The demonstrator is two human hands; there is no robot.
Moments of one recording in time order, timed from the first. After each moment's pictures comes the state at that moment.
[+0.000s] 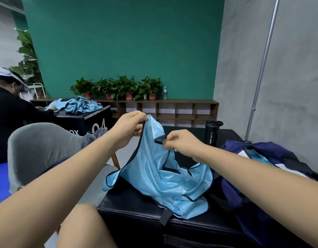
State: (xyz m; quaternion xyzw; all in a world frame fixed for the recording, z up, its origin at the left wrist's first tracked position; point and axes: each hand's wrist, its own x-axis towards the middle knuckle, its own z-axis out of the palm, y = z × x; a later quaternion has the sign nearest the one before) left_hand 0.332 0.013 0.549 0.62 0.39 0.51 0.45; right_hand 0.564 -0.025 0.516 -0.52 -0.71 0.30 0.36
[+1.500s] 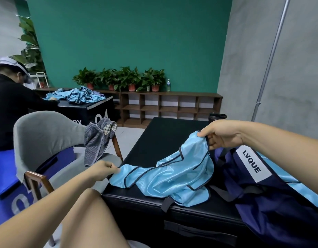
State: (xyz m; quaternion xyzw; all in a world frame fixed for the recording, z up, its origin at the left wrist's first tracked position) left_hand 0.202 -0.005 0.360 0.59 0.66 0.27 0.37; right_hand 0.660 -0.031 0.546 -0.56 -0.55 0.56 0.25
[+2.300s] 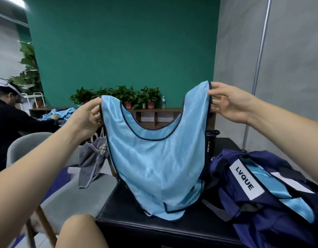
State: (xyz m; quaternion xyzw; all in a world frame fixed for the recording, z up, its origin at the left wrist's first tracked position) left_hand 0.233 -0.016 0.617 0.49 0.34 0.63 0.50; right_hand 0.684 -0.050 0.674 -0.35 -0.62 0.45 0.53
